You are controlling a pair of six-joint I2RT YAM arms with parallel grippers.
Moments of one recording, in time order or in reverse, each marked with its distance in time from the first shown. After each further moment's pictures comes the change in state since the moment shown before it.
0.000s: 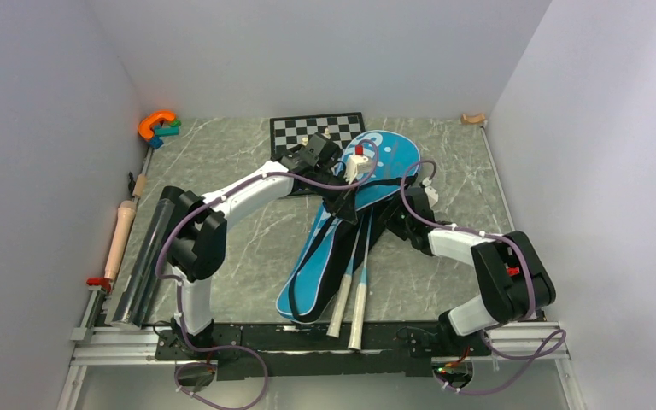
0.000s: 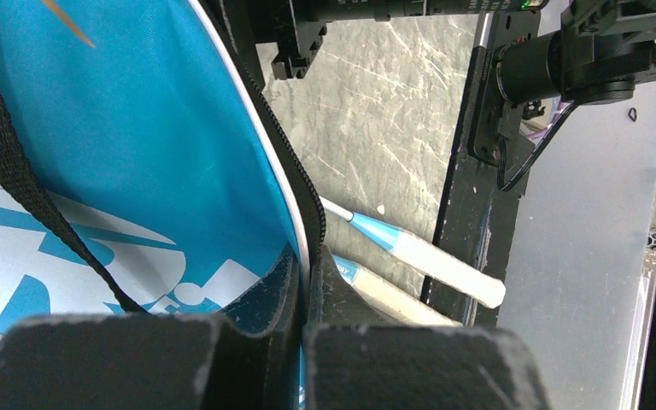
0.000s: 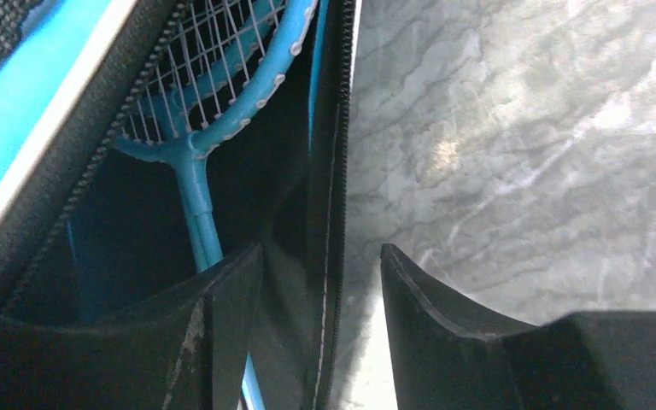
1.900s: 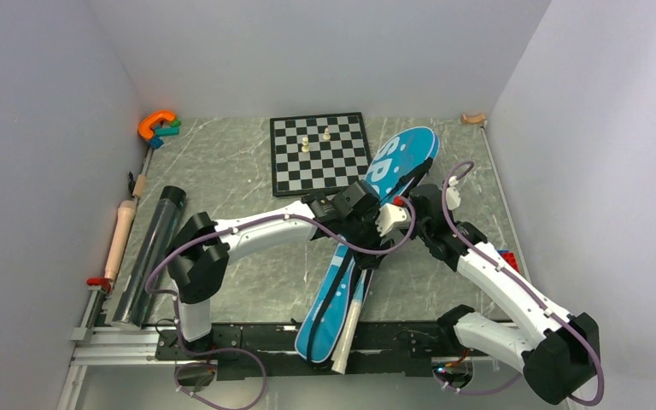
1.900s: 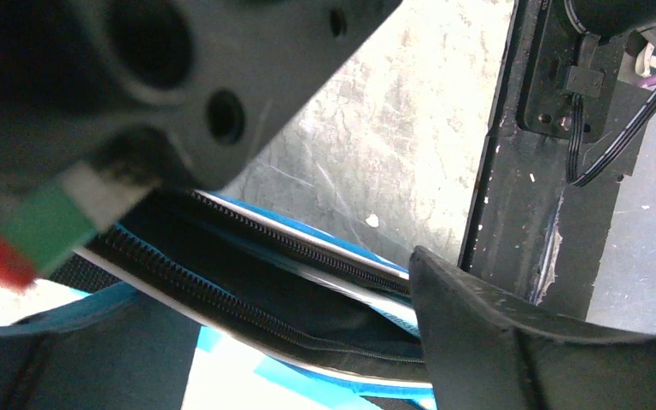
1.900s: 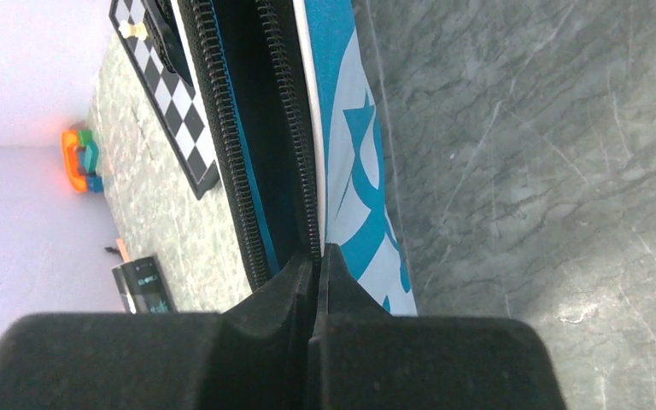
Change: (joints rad) left arm -0.329 -0.076 -0.143 0.114 -0.410 0.044; right arm 0.154 -0.473 0.170 -0.576 0.137 0.322
